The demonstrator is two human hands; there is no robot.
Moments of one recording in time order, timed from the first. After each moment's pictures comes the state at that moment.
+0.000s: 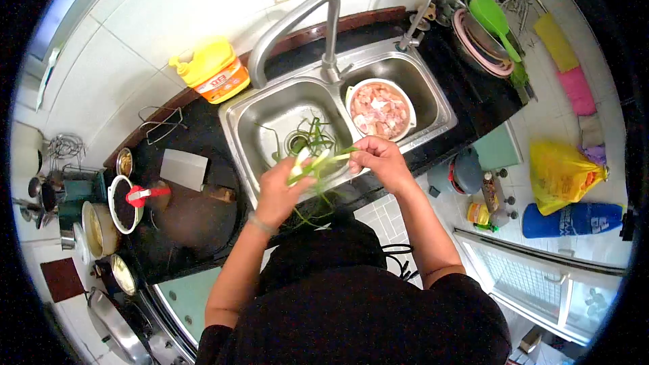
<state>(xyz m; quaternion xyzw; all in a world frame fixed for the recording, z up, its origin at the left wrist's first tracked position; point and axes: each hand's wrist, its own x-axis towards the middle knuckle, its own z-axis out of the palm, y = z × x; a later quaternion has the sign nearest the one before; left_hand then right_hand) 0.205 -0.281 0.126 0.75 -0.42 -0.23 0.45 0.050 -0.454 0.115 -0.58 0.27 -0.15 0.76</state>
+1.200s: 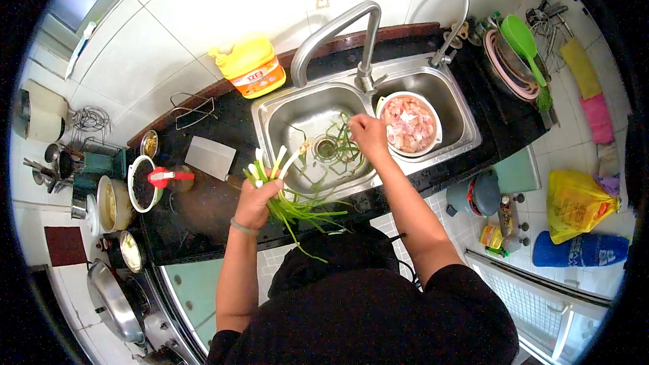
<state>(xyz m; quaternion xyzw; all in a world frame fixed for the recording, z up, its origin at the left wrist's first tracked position) 0.249 -0.207 0.113 0.63 -0.11 -0.40 0.66 0.159 -0.471 0.044 -0.78 0.36 -0.19 0.47</state>
